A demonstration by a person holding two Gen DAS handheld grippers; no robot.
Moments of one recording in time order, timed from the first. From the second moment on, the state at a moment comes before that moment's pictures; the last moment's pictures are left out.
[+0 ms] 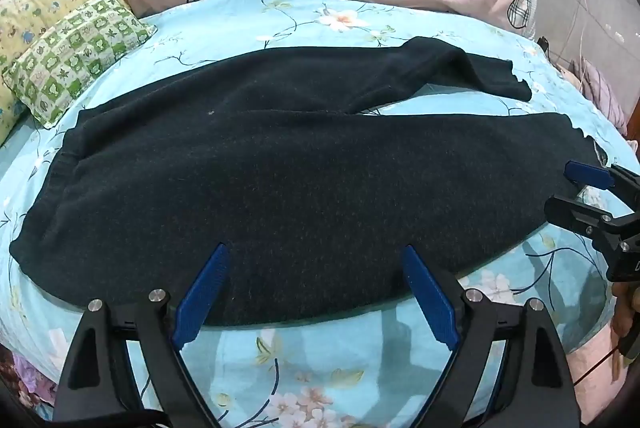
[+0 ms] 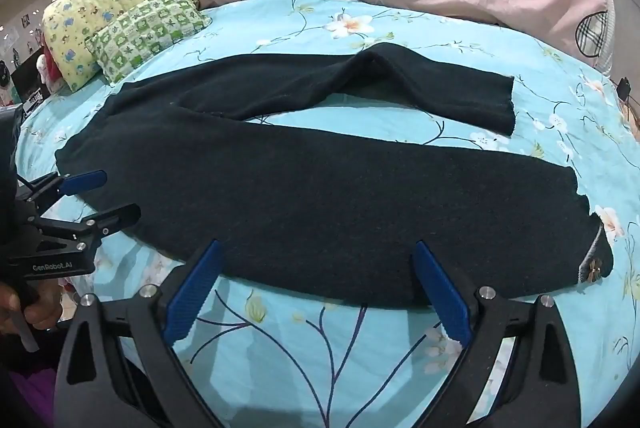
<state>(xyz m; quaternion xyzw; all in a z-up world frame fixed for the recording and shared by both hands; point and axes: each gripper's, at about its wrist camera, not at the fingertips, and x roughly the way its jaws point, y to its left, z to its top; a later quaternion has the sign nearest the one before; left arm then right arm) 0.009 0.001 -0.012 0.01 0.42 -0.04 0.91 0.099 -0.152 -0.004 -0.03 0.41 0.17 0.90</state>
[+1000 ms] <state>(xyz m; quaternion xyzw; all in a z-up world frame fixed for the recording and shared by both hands) 0.011 0.008 -0.006 0.01 0.42 -0.05 0.91 0.104 -0.136 0.003 -0.02 0.41 0.19 0.89</state>
